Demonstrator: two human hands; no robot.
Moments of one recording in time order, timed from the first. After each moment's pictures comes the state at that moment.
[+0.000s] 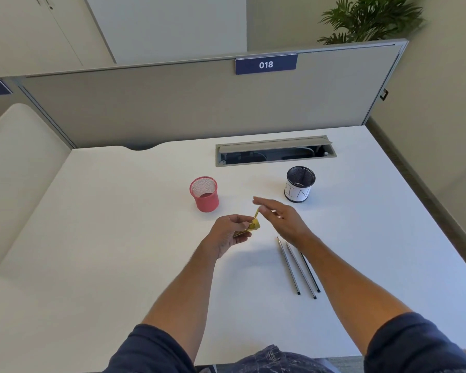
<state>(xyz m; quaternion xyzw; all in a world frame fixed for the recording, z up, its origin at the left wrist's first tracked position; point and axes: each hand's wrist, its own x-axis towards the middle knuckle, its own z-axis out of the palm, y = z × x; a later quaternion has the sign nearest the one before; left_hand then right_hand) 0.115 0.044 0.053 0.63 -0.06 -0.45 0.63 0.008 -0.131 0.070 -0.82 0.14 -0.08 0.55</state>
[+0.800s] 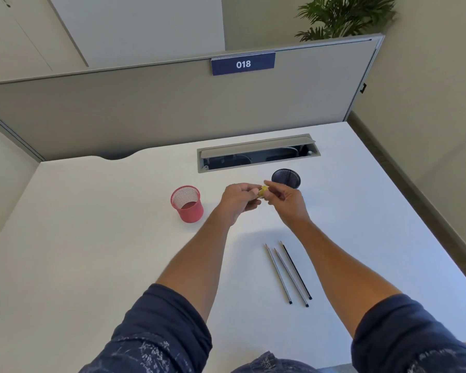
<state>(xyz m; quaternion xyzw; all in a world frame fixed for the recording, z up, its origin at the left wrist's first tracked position) 0.150 -0.066 0.103 0.68 -0.14 -0.39 0.60 0.039 -0.192 0.069 -0.73 0.26 -0.21 0.59</state>
